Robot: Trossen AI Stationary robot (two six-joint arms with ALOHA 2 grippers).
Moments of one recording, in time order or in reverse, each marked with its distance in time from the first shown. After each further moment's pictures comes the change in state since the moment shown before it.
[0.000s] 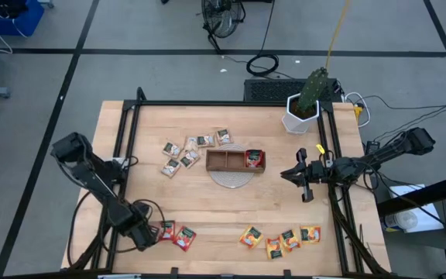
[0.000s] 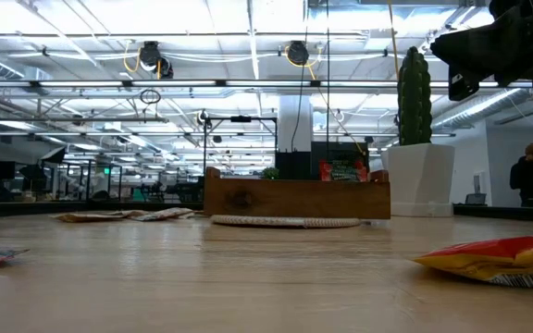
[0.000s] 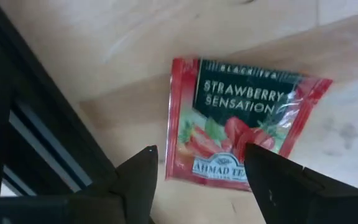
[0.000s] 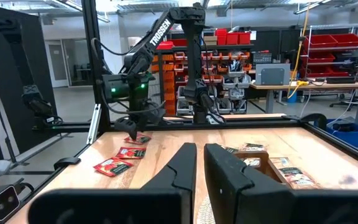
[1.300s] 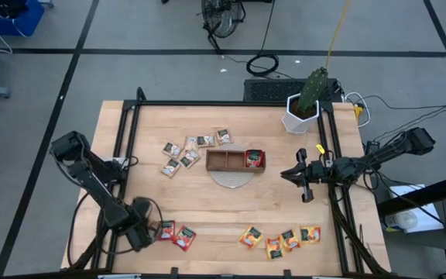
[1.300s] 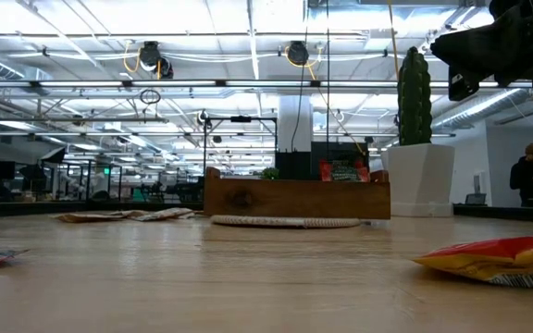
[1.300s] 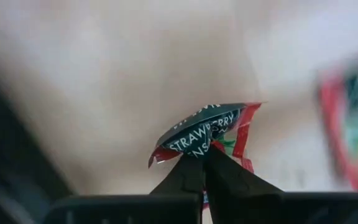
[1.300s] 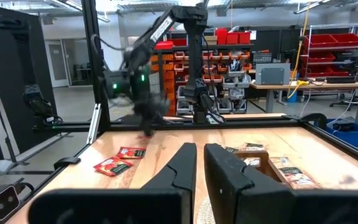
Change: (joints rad) left arm -0.021 -0.060 0.030 -0.177 -0.294 0.005; right arm 0.000 0.000 0.000 0.000 0.000 0.000
